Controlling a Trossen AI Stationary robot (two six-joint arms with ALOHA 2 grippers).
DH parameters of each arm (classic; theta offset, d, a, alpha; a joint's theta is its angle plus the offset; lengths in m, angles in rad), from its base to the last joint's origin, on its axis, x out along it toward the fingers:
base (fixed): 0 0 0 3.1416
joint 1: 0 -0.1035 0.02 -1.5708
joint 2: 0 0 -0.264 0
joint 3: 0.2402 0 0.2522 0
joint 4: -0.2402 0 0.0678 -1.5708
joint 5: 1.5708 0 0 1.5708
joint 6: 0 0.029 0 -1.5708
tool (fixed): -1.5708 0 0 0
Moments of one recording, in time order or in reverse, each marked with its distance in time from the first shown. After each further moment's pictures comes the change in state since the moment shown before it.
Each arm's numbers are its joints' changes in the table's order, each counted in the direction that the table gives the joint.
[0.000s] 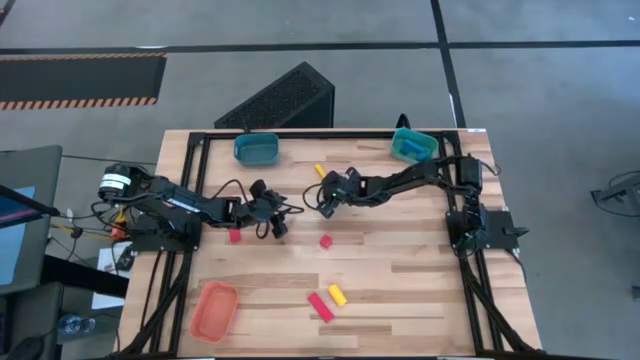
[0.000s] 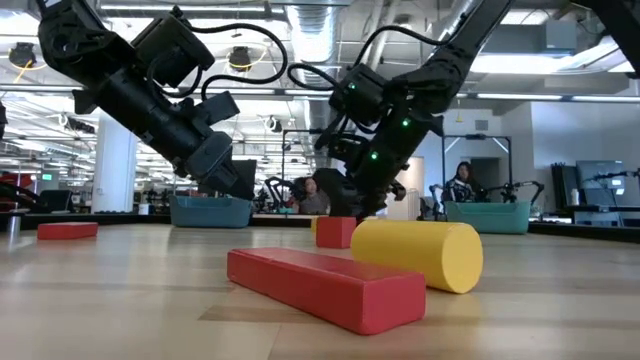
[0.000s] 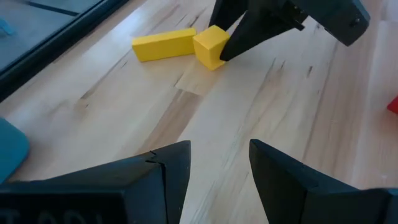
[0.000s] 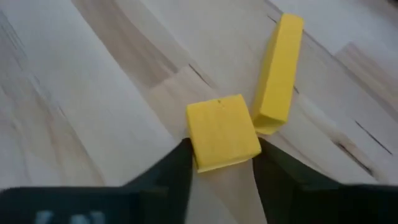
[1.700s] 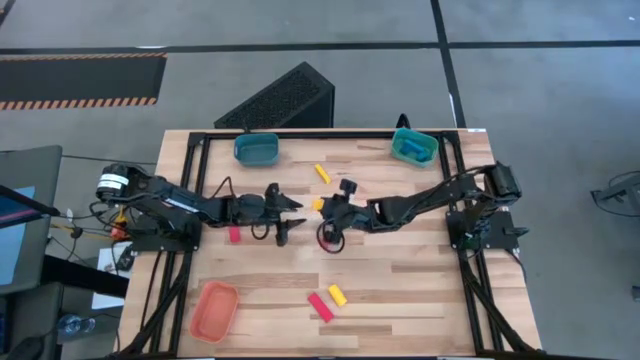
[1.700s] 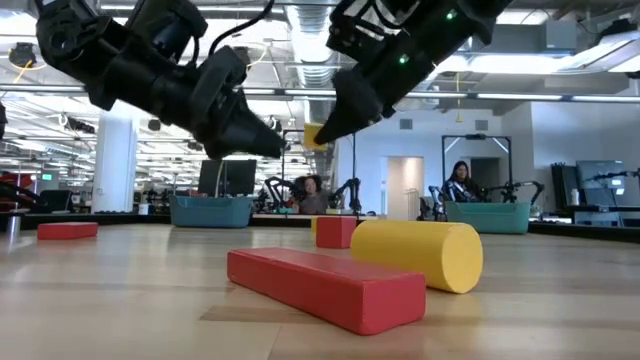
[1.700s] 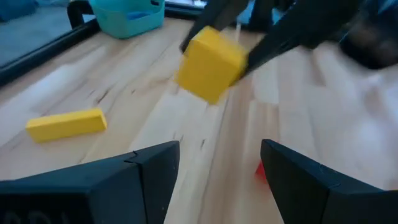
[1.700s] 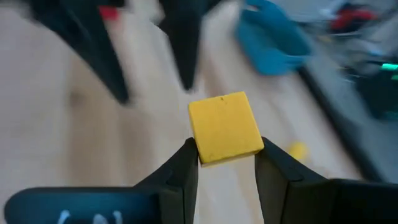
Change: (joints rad) left arm -0.006 0.022 0.000 0.286 -0.293 0.028; right arm -0.296 0.252 -0.005 -0.044 -0.195 -0.350
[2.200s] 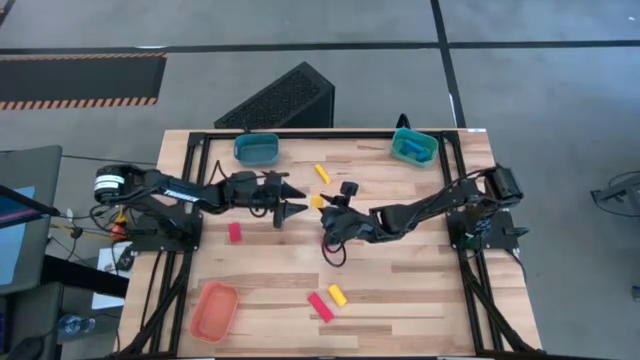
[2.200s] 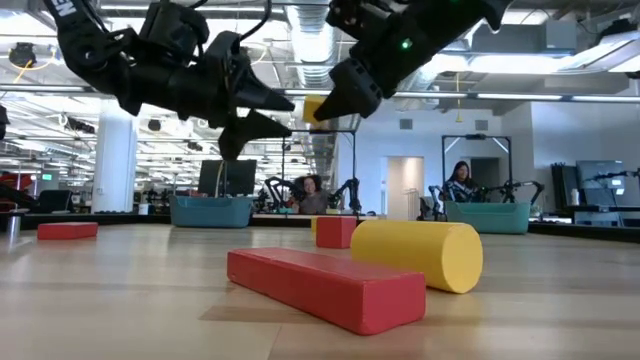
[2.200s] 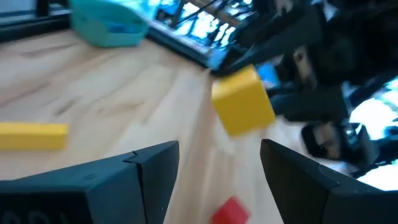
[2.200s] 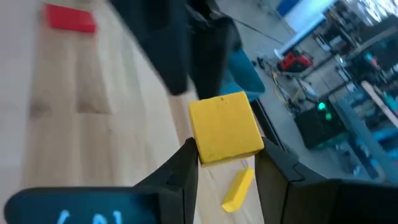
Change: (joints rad) left arm -0.207 0.032 0.001 0.122 -0.374 -0.255; right arm -0.070 0.003 0.000 0.101 -0.215 -0.205
